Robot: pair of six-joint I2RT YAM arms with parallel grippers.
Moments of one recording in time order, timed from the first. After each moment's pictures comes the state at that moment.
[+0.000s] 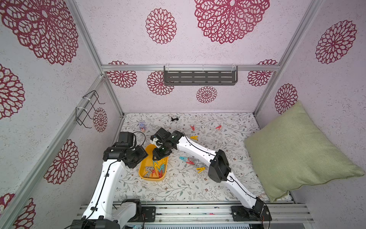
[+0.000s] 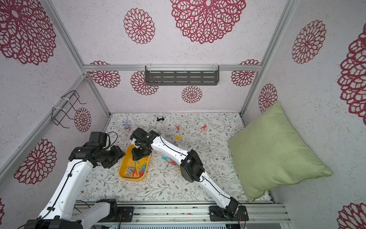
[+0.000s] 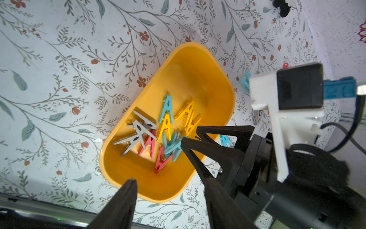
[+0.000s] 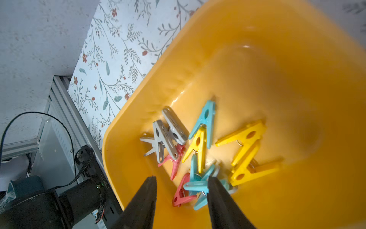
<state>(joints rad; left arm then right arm) 0.00 1.11 1.08 -1.10 0.16 -0.72 1.00 2.51 2.51 -1.05 -0.35 0.37</state>
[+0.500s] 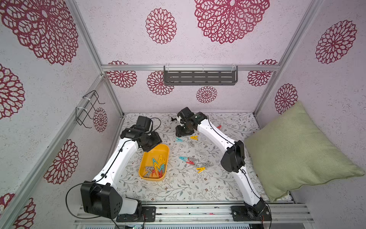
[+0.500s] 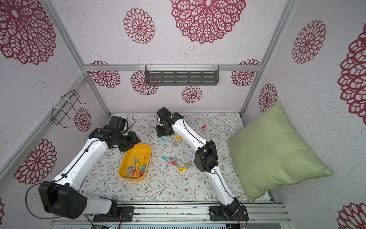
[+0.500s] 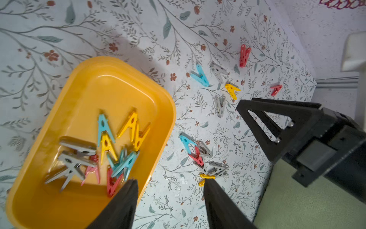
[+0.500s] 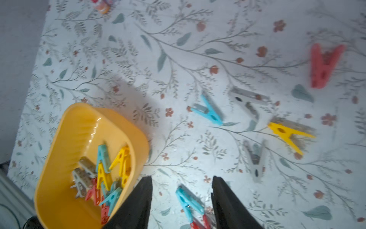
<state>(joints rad) -0.23 1.43 1.34 -0.97 0.18 -0.76 0.71 2.37 2.43 -1.12 -0.11 0.36</state>
